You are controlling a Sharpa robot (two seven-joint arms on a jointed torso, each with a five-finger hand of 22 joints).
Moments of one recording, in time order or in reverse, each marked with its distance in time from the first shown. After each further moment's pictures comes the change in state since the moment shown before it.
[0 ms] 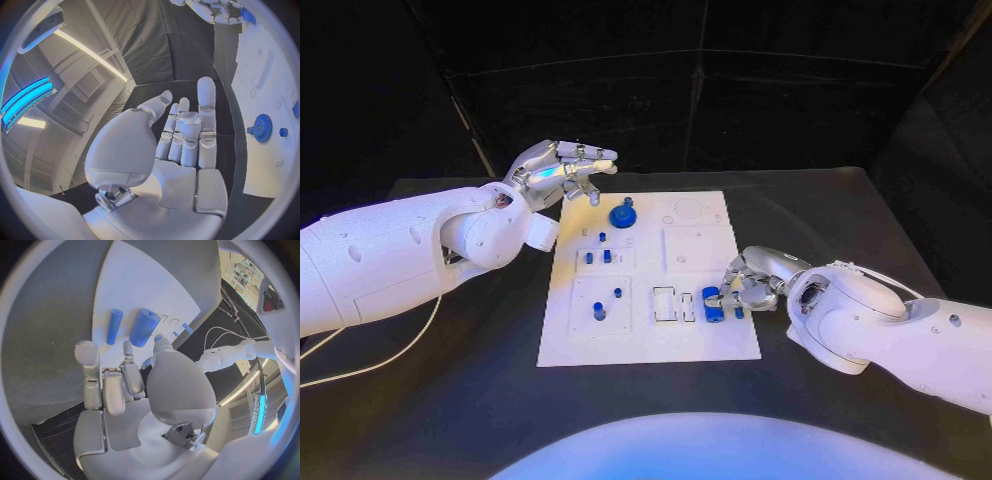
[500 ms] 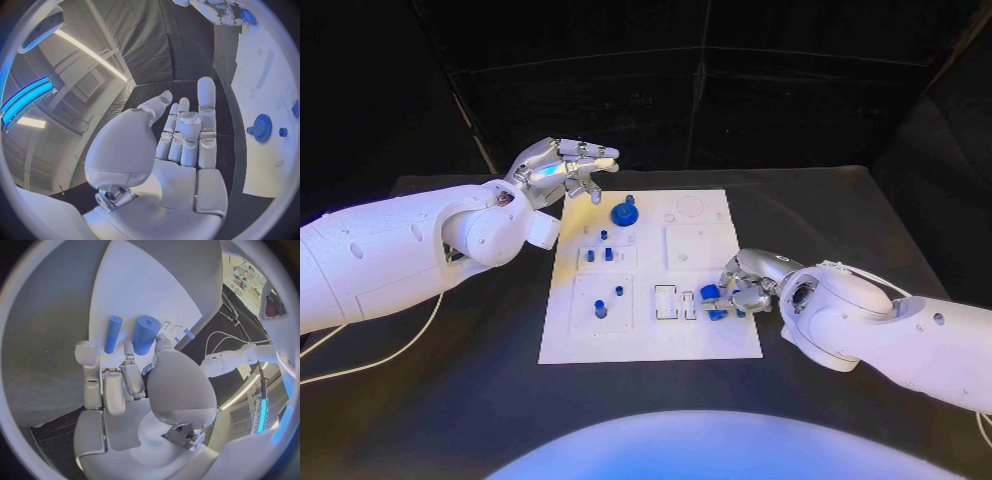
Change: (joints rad) left arm 0.000 -0.001 0.000 0.000 0.000 0.003 -0.001; left_hand 0.000 0.000 0.000 0.000 0.000 0.000 0.000 0.000 0.000 0.000 0.000 0.000 0.000 0.000 0.000 0.000 0.000 0.000 0.000 0.000 0.000 0.000; right arm -0.010 0.040 0.001 -0.035 -0.015 0.034 -0.007; right_hand 0.017 0.017 0.000 0.000 0.000 0.000 0.000 0.018 0.008 0.003 -0.003 0.000 0.004 0.000 0.000 0.001 0.000 0.000 0.003 -0.004 0.000 0.001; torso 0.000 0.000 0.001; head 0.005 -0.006
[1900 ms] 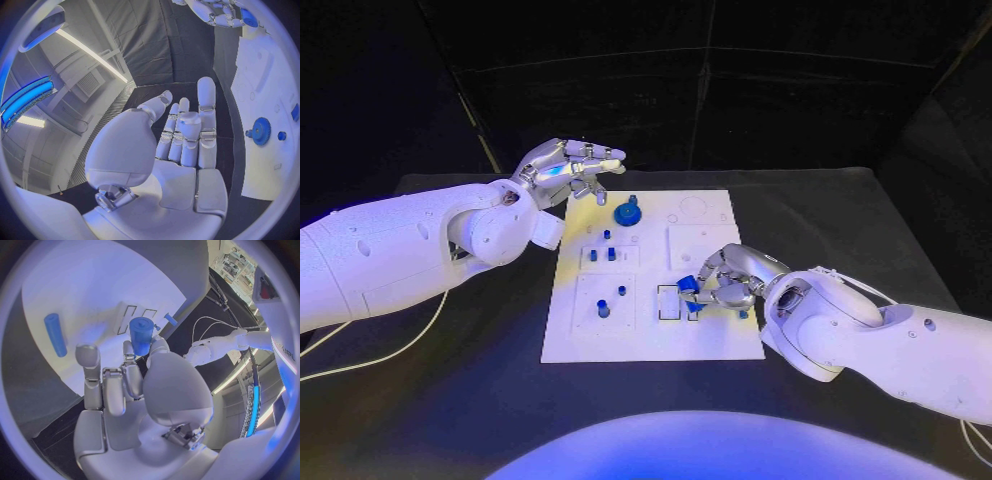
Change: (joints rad) left arm 0.000 0.002 0.000 0.003 -0.004 0.018 -0.007; left_hand 0.000 0.000 0.000 0.000 0.000 0.000 0.000 0.000 0.000 -0.007 0.000 0.004 0.000 0.000 0.000 0.000 -0.001 0.000 -0.003 0.003 0.000 0.000; right arm -0.003 0.058 -0.001 0.044 0.069 -0.145 0.040; right_hand 0.077 0.076 -0.027 -0.004 0.144 0.009 -0.020 0.055 0.038 0.014 -0.014 0.000 0.023 0.000 -0.014 0.007 0.000 0.000 0.007 -0.007 0.009 0.014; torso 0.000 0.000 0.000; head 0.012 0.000
